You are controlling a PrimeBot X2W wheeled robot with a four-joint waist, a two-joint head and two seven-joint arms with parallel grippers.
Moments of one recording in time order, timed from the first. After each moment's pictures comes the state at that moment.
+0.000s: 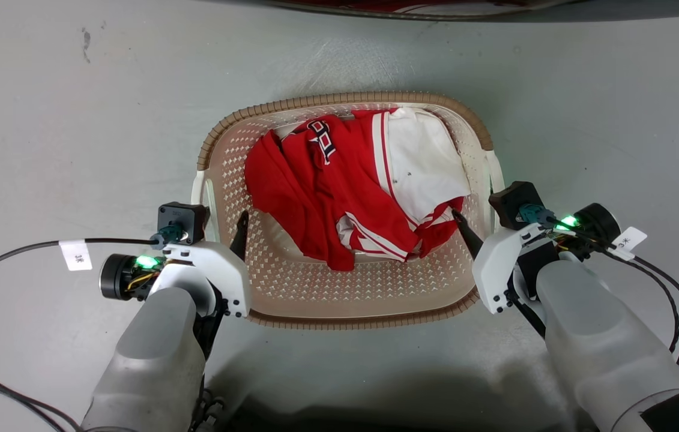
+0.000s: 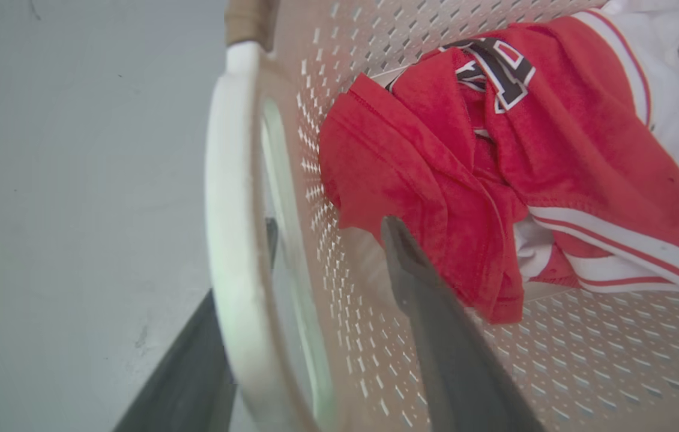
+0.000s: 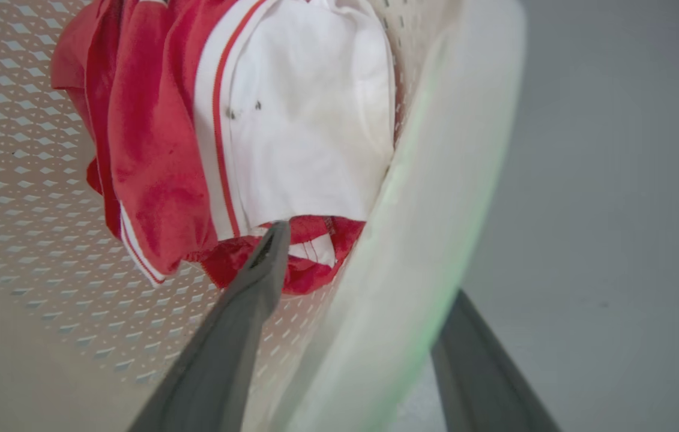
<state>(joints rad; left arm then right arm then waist) -0.74 0.09 -0.15 1.13 -0.15 -0.13 -0.26 -0.84 -0.05 0.39 1.22 0.01 0.13 -0.26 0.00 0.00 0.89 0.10</state>
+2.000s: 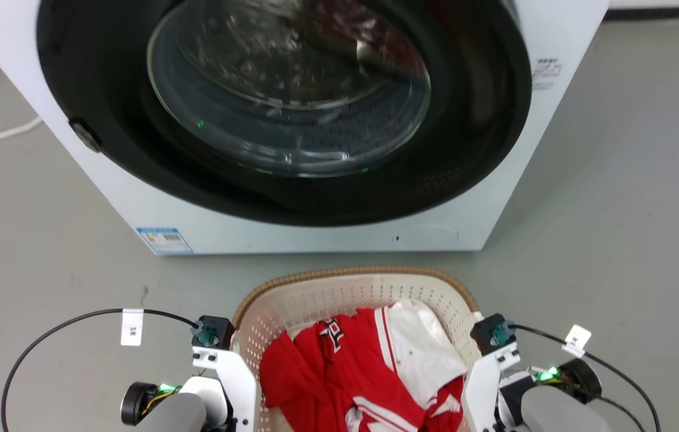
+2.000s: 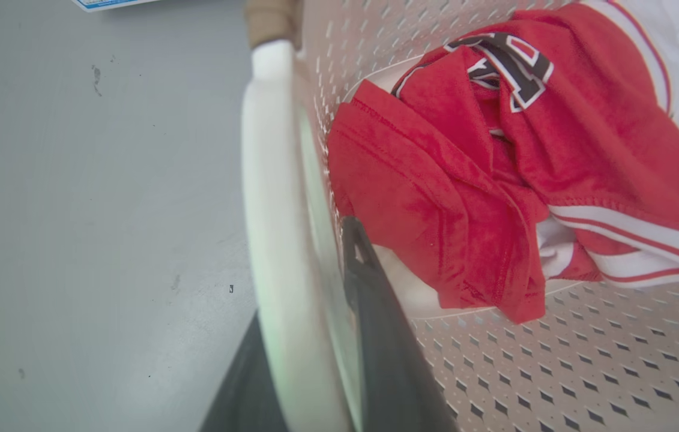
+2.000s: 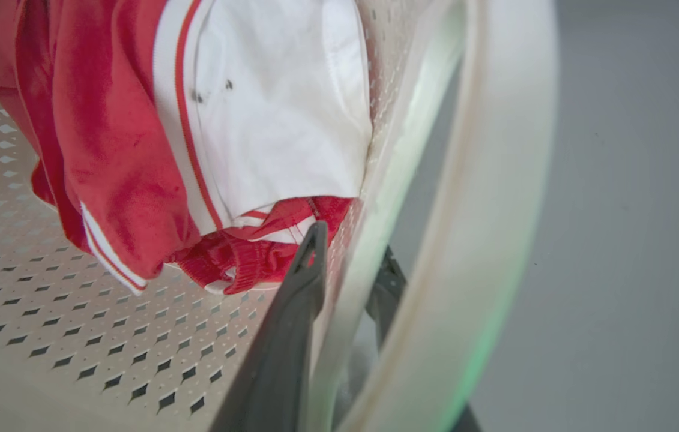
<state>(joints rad) -0.56 0.15 -0.70 1.19 -0.66 -0.13 0.07 -0.60 -0.06 0.85 1.26 0.54 0.12 0.06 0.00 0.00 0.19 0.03</state>
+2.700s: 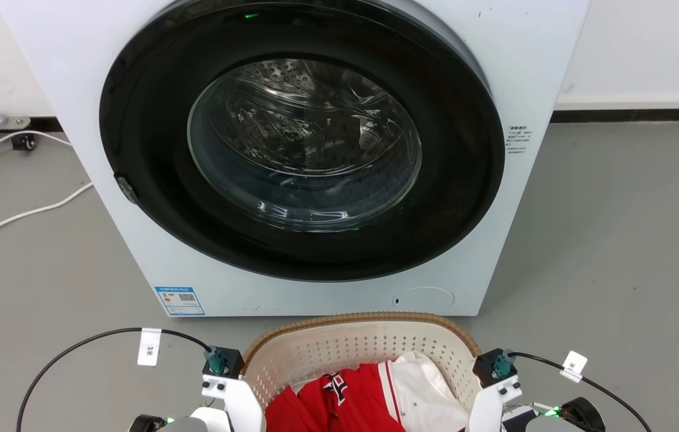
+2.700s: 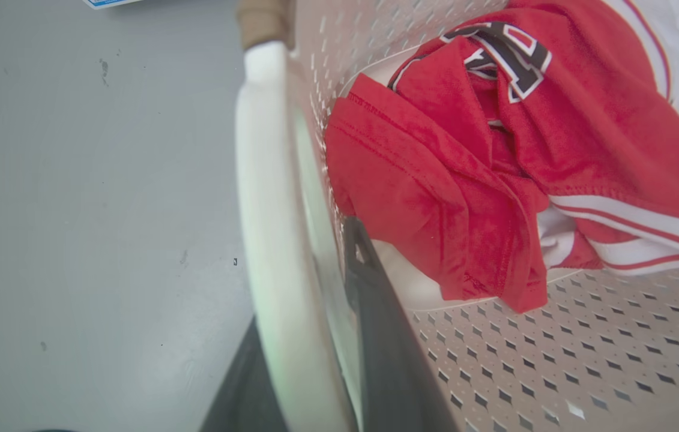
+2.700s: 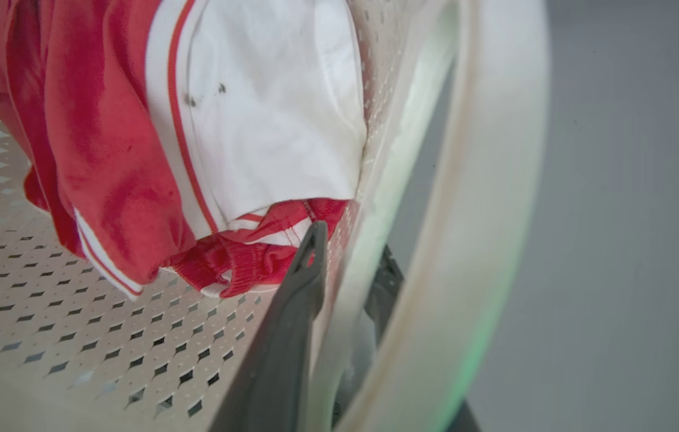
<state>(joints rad) -0.51 0.17 -0.88 1.16 -0.83 -0.12 0.22 -0.53 -0.08 0.96 1.25 0.70 0.12 0.16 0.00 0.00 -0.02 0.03</state>
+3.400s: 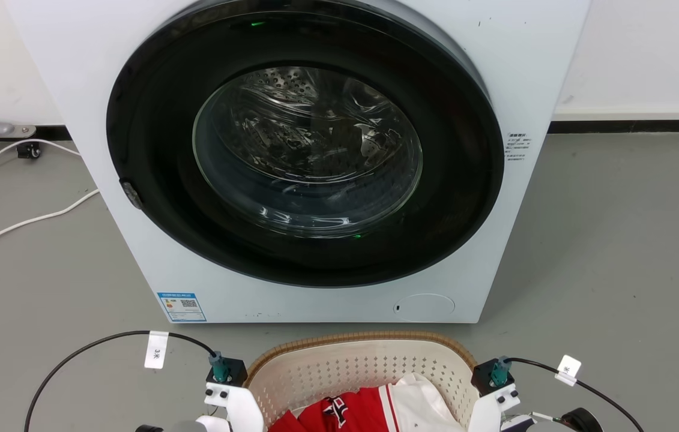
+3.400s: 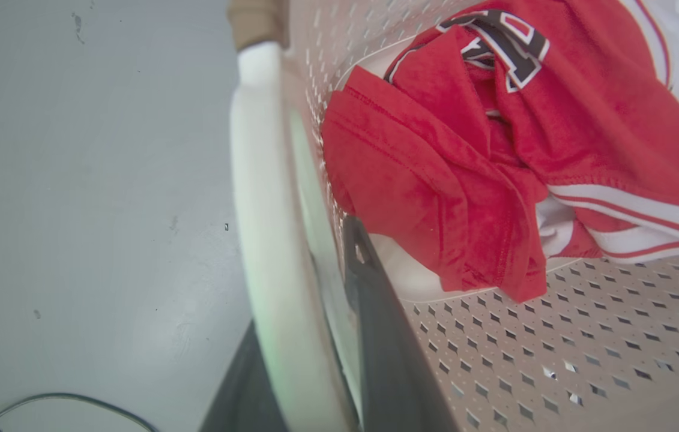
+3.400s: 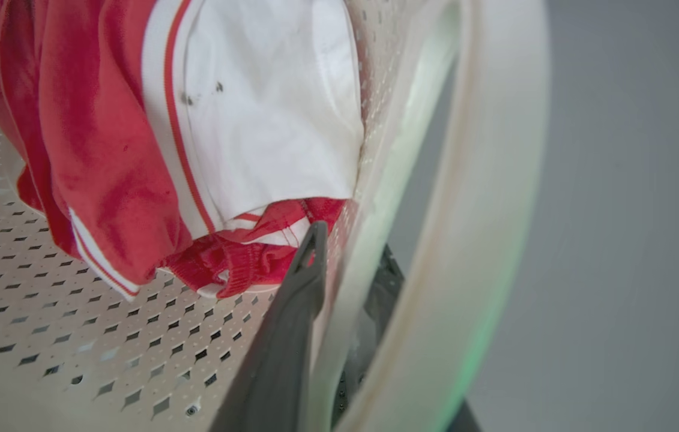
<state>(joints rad) -0.52 0.19 -1.00 1.15 -0.95 -0.12 0.32 -0.53 -0.09 1.06 1.24 0.81 0.13 0.23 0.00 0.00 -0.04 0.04</state>
